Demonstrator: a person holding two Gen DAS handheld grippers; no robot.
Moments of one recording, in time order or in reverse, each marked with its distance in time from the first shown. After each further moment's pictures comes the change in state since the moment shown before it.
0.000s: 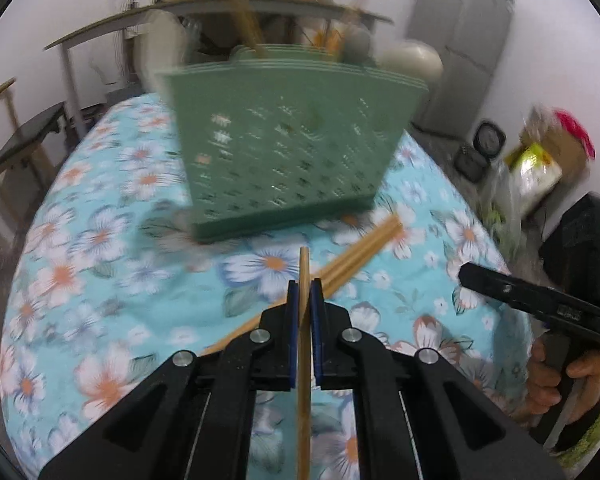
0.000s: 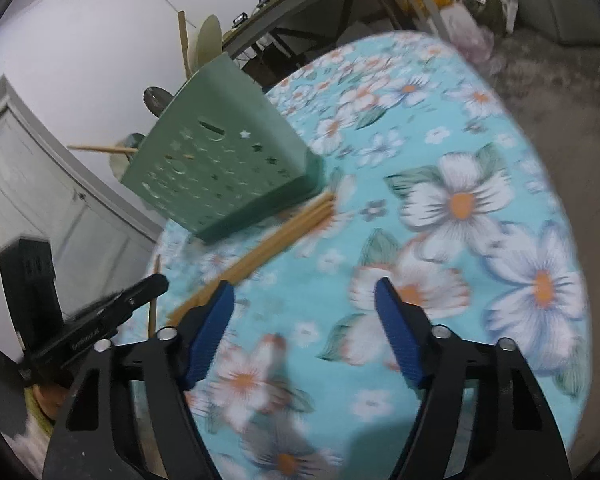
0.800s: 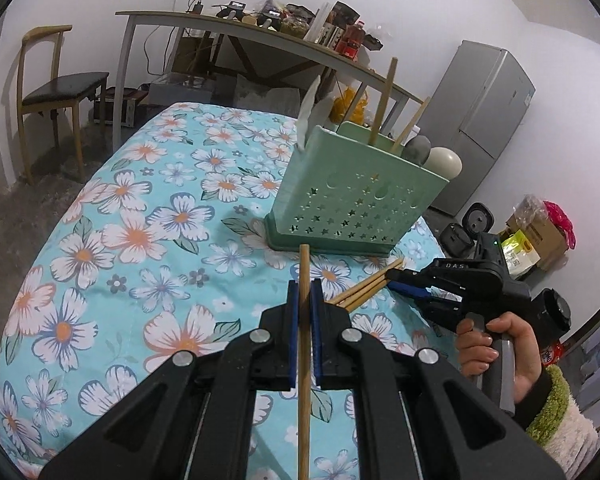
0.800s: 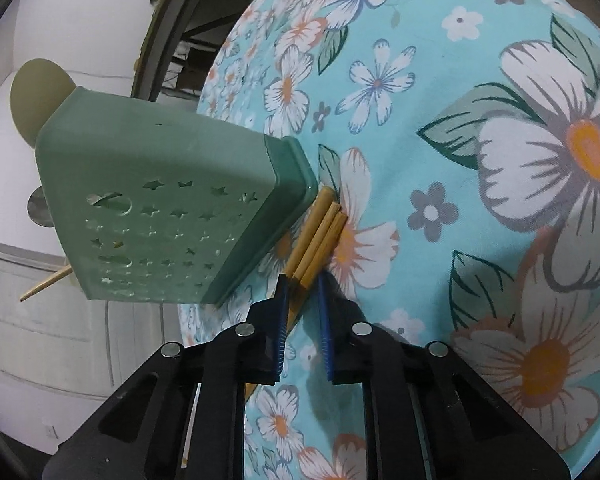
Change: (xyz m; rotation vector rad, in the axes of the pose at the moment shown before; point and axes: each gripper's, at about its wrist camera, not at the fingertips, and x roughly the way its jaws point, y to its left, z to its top) left arm -0.069 0.072 -0.031 -0.222 -0.158 -0.091; right arm 0.082 -0.014 0.031 0.456 0.101 0.034
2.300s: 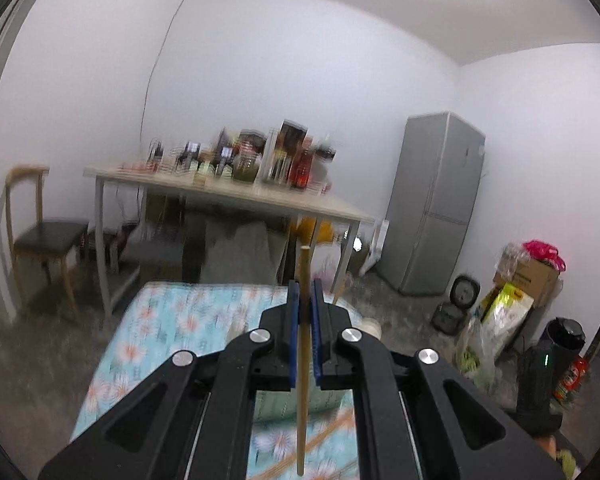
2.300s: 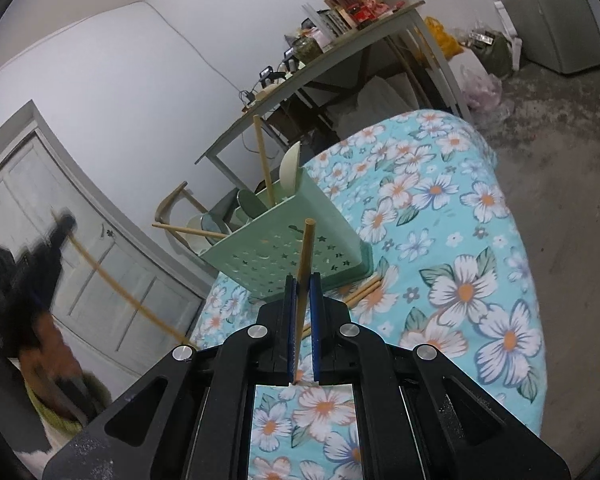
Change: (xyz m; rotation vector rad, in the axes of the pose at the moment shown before) left arm -0.091 -0.103 0.118 0.217 -0.461 -0.032; right arm -0.166 0.053 -0.043 -0.495 -0.276 0.047
